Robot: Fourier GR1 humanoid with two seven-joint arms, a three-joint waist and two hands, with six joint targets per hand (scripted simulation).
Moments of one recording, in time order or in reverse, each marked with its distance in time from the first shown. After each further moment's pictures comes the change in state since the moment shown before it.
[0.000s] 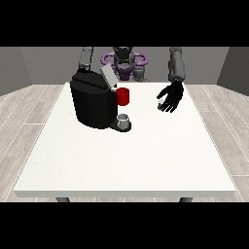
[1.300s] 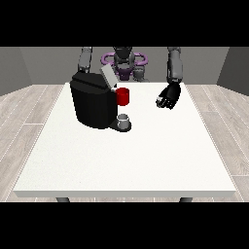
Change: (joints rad) left arm -0.145 -0.029 -0.067 0.252 -0.270 0.021 -0.097; right arm -0.030 -0.012 -0.025 0.163 0.017 -0.030 -0.012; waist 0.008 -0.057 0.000
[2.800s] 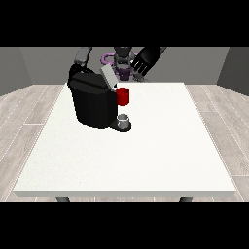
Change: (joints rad) left arm -0.410 -0.071 0.160 -0.087 0.127 -0.412 0.252; right arm -0.044 -0.004 -0.015 0.066 -0.013 0.026 -0.027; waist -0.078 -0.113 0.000
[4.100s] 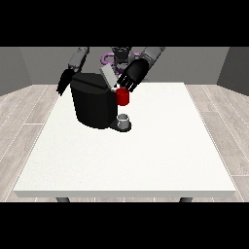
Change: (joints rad) left arm -0.184 0.080 0.041 0.087 -0.034 0.009 -0.017; right arm -0.122 -0.037 -0.048 -0.060 -0.005 -0.017 0.025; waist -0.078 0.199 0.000
